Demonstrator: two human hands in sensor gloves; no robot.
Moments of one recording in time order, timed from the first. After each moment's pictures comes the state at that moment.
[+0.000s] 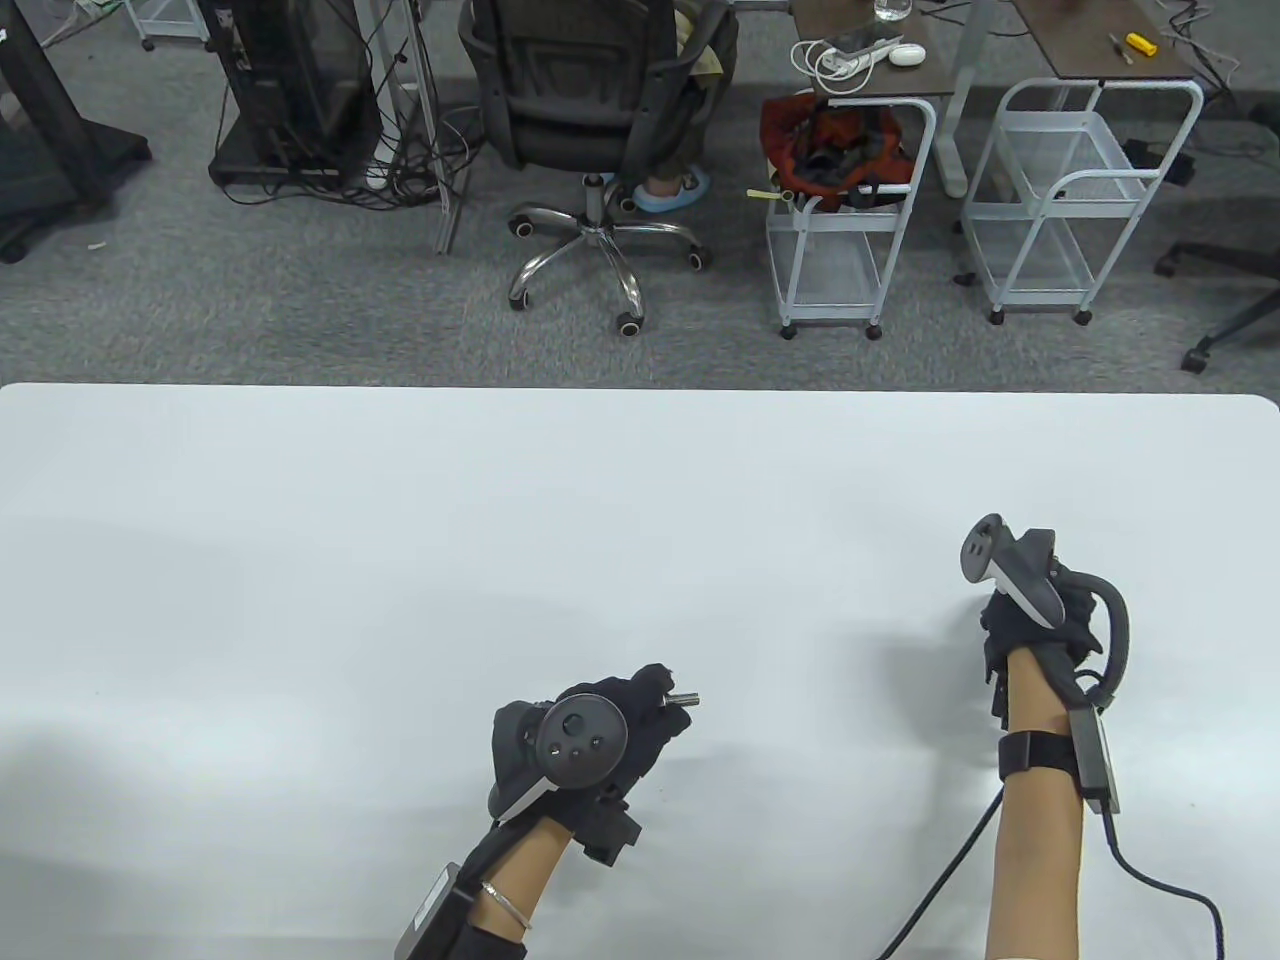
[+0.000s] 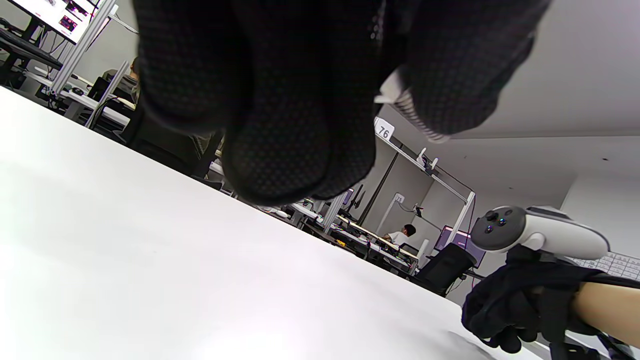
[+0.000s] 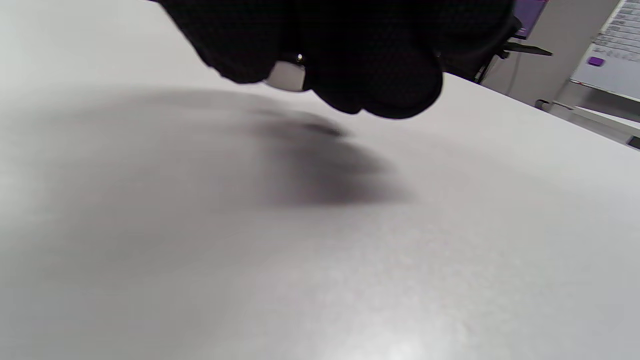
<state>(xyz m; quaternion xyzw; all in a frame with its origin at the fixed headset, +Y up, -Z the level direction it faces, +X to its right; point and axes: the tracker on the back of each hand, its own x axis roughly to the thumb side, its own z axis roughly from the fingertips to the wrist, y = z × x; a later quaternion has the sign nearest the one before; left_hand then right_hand) -0.088 -0.705 -0.277 0.09 -0.19 0.27 0.94 0.326 -0.744 -0.422 0.21 -0.10 -0.97 0.08</state>
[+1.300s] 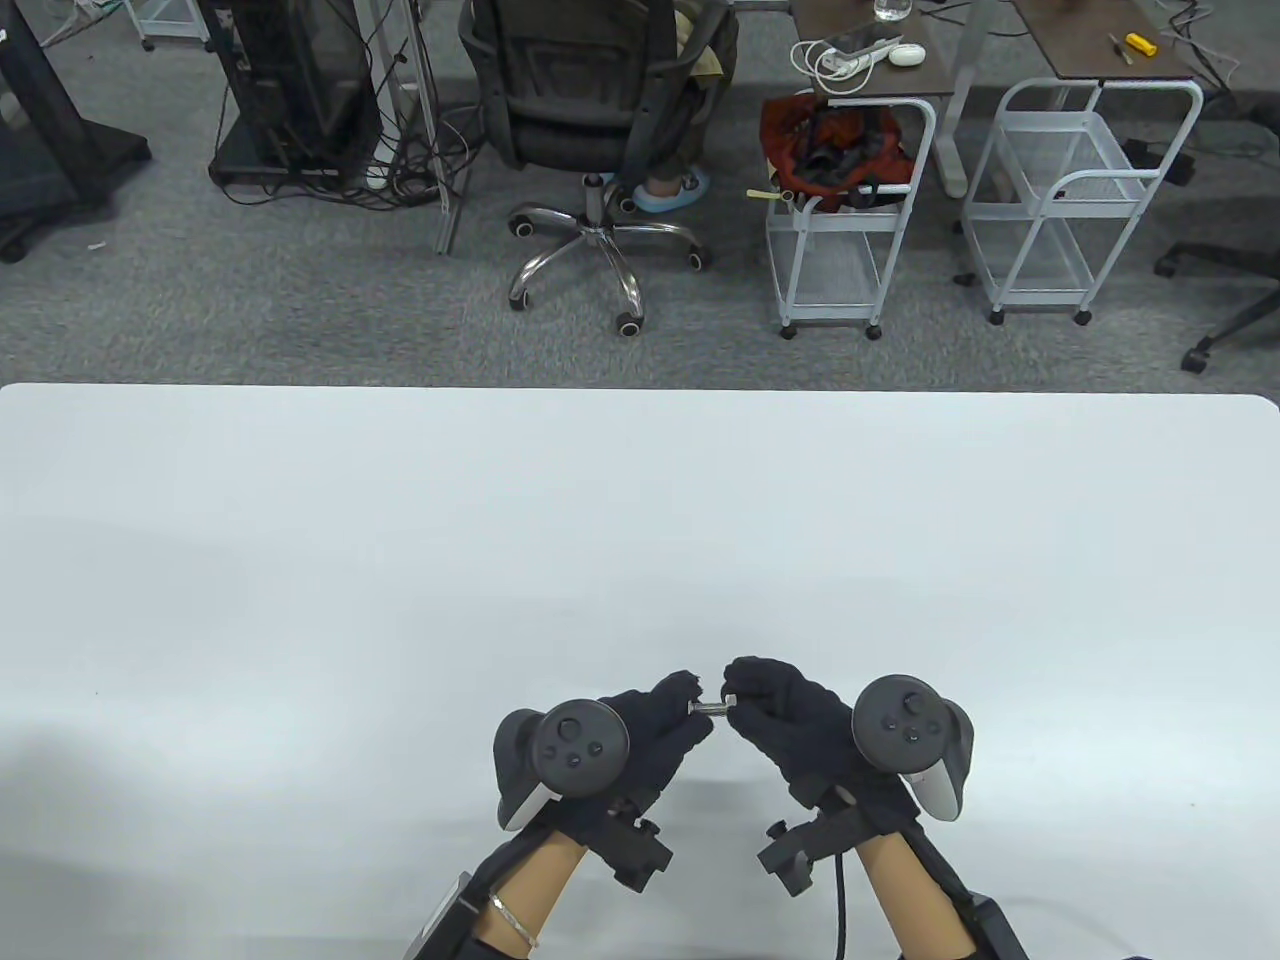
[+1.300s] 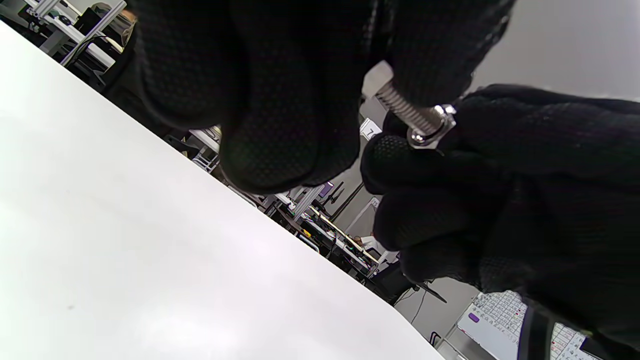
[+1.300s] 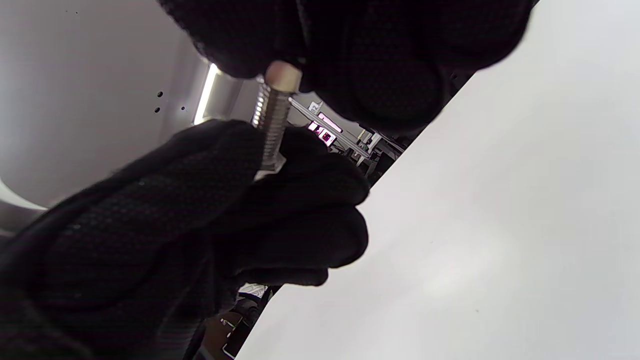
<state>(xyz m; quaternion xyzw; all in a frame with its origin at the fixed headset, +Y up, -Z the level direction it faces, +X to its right) -0.076 -0.707 -0.268 0.06 -0.21 0.37 0.90 0.149 -0.706 -0.273 -0.16 0.02 -0.86 -0.49</state>
